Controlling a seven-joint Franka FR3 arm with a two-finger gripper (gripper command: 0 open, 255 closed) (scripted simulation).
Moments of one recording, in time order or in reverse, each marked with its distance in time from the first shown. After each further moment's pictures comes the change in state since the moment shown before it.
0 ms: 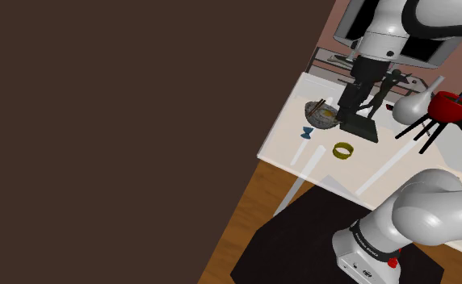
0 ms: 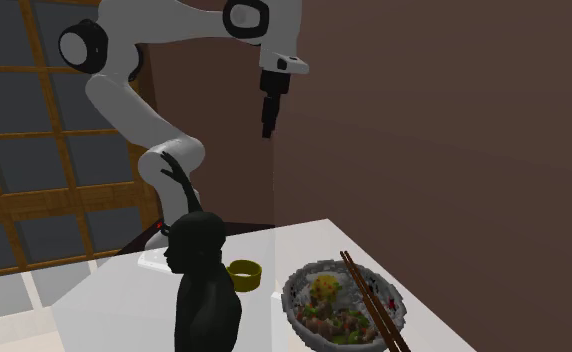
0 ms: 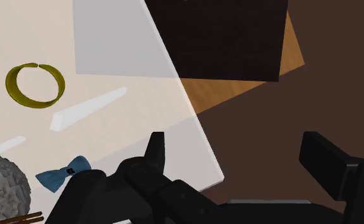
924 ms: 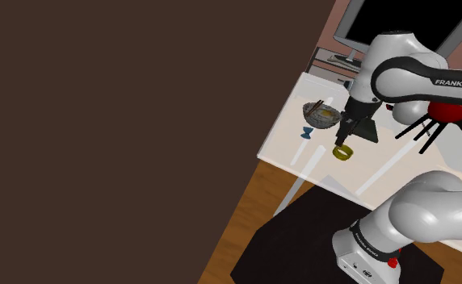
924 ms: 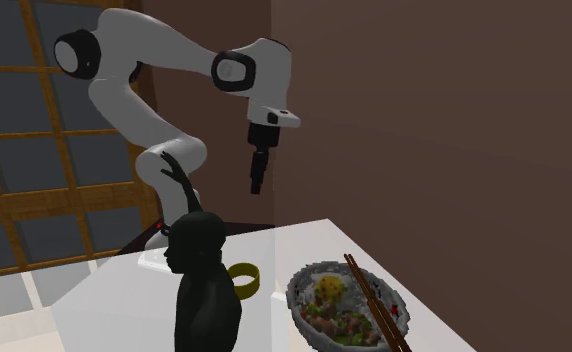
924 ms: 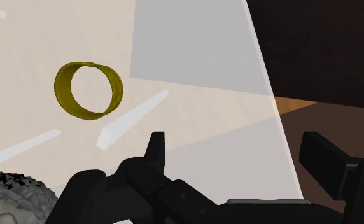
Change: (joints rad) arm -0.087 -0.045 -0.118 -0.339 -0.254 0.320 -0.186
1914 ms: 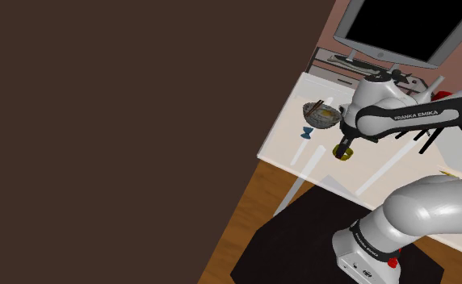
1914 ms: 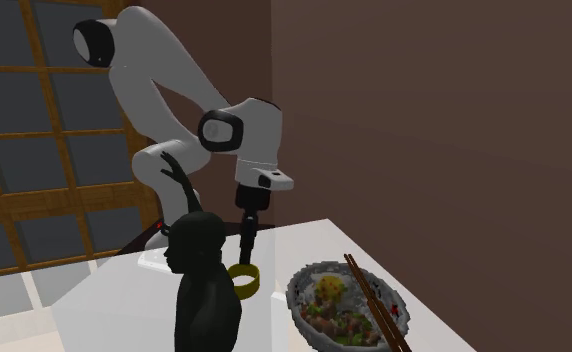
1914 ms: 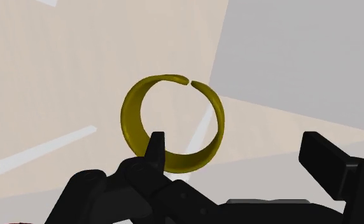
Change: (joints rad) arm -0.173 0.261 -0.182 -0.164 -0.356 0.508 -0.114
